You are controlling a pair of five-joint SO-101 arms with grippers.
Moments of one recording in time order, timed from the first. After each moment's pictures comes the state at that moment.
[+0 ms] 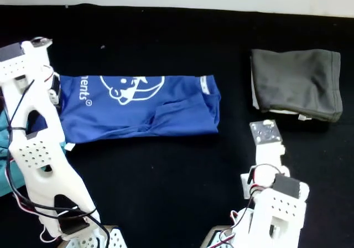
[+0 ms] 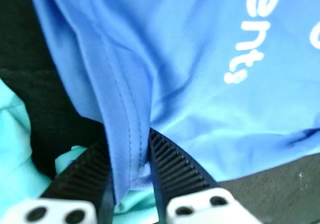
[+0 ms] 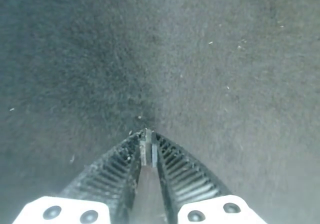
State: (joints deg) left arm -30.0 45.6 -46.7 99.4 -16.8; right arm 13.8 -65.6 78.7 66.1 28.4
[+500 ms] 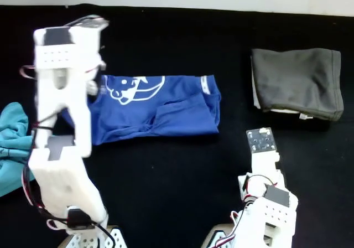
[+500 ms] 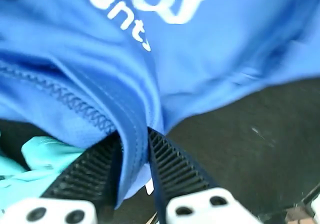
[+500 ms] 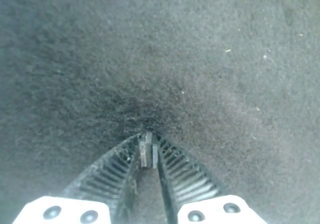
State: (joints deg) left arm -8.2 20.2 -30.3 100.5 -16.8; right arm 14.1 -66.5 91.7 49.5 28.5
